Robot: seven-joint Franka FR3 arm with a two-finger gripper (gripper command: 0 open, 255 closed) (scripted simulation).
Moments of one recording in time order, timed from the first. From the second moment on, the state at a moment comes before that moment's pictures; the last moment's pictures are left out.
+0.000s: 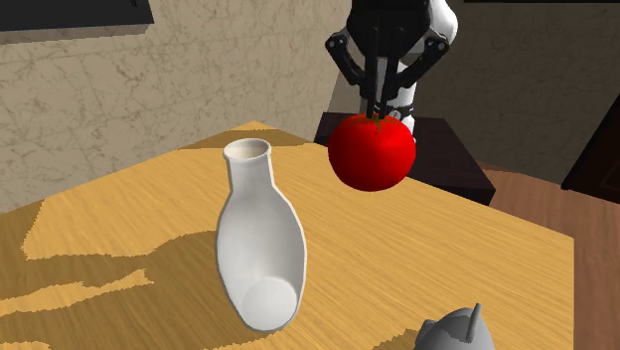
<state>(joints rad) 0.02 0.04 -0.22 -1.95 0.01 1.84 -0.07</state>
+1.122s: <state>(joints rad) 0.01 0.13 -0.21 -2.07 0.04 2.05 -0.09</state>
